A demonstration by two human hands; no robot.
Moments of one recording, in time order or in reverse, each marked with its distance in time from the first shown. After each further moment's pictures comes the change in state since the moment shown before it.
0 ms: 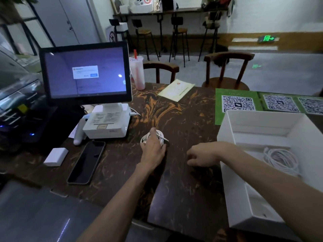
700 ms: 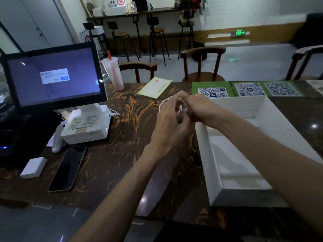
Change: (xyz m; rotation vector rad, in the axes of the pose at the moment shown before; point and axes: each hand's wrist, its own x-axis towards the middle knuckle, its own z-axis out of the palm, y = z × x) left_hand -0.040 0.155 -0.035 -0.292 0.206 0.588; right_hand -0.062 0.023 -0.040 1.353 0.718 0.011
